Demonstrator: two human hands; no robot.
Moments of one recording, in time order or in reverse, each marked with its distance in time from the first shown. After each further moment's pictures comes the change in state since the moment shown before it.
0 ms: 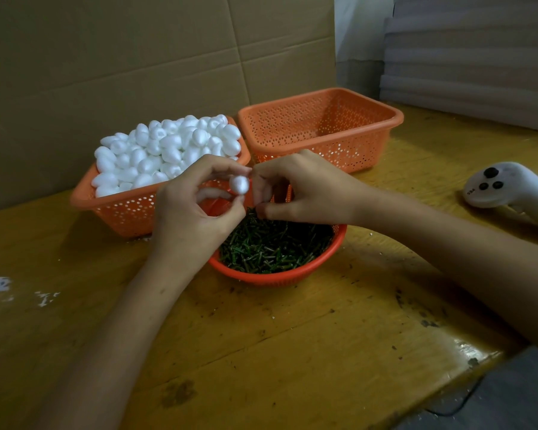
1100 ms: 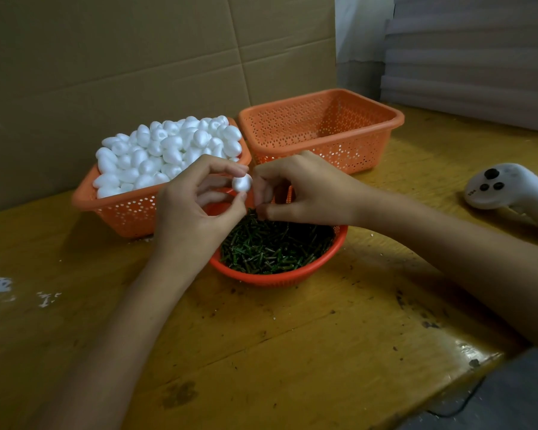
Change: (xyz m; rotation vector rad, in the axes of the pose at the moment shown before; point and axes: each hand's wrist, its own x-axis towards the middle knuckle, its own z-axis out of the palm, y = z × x) left_hand -0.001 -0.001 0.001 -0.059 0.014 -0.061; right_hand -0.001 -0.001 -0.001 0.014 -0.013 0.001
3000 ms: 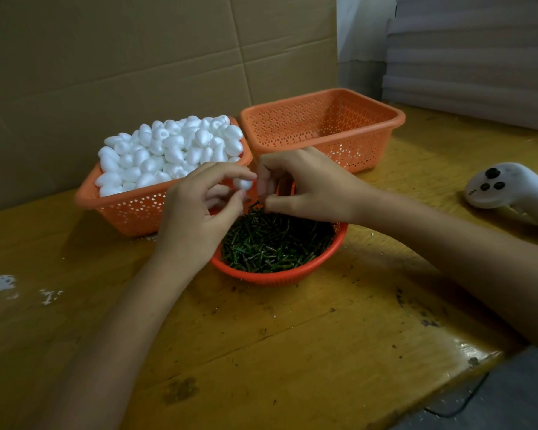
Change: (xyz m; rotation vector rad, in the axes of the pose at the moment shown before) left_hand 0.003 -0.008 -0.002 0.033 -0.131 0.019; right_hand 0.001 0.000 0.001 0.021 0.074 0.060
